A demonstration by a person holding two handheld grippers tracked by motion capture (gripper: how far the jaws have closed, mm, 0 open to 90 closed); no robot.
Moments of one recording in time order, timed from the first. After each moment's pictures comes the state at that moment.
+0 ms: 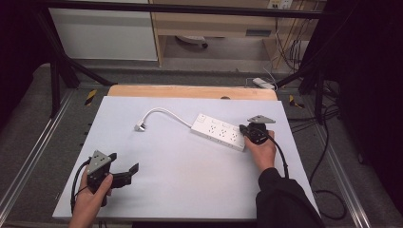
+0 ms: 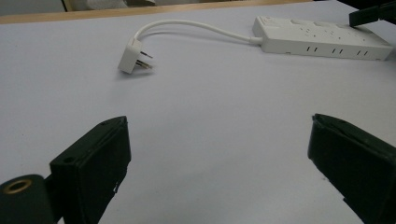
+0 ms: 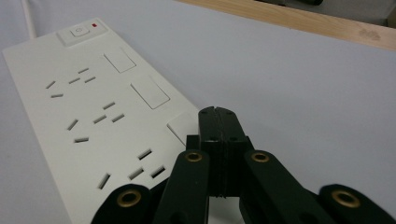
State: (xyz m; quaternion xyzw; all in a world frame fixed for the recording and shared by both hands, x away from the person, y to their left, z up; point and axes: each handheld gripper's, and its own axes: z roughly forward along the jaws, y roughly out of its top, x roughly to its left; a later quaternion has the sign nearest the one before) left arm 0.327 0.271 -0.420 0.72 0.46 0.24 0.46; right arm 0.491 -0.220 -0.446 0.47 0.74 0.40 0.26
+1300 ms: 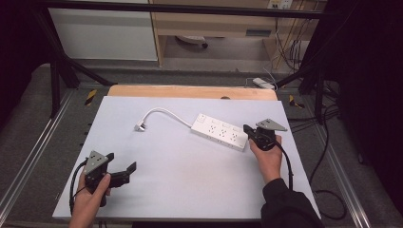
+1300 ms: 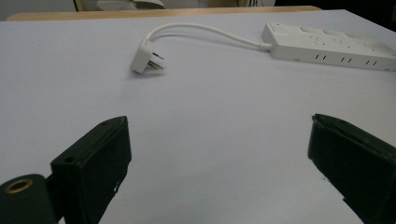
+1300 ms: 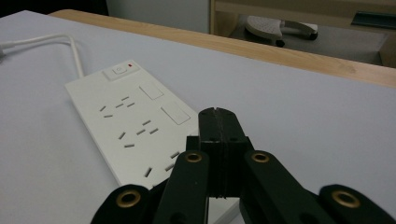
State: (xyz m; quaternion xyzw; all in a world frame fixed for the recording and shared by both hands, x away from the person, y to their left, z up) left arm 0.326 0.276 -0.421 0.70 0.48 0.25 0.47; right arm 0.453 -0.230 -0.424 0.45 0.71 0.46 0.28
